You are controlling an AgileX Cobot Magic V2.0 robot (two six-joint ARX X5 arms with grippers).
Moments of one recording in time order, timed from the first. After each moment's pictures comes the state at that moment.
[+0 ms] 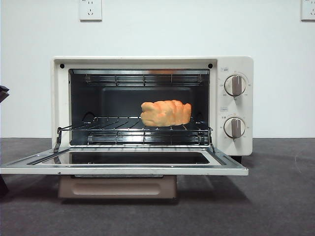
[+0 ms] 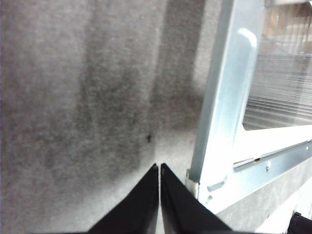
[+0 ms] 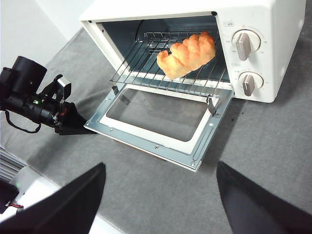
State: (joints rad) left arm -0.02 1.35 0.50 -0.36 0.71 -0.36; right arm 0.76 0.35 0.83 -0.90 -0.01 0.48
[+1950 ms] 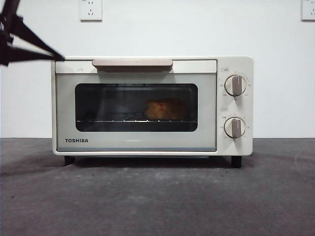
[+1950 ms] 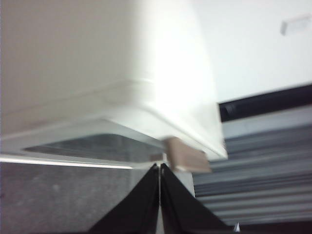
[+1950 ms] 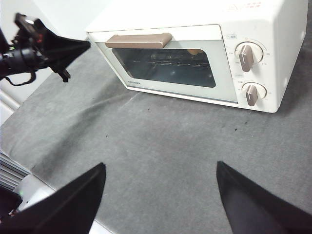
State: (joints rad) left arm -0.02 1.17 0.63 0.27 0.84 -0.96; right arm 0.76 0.35 0.83 -0.87 0.00 0.48
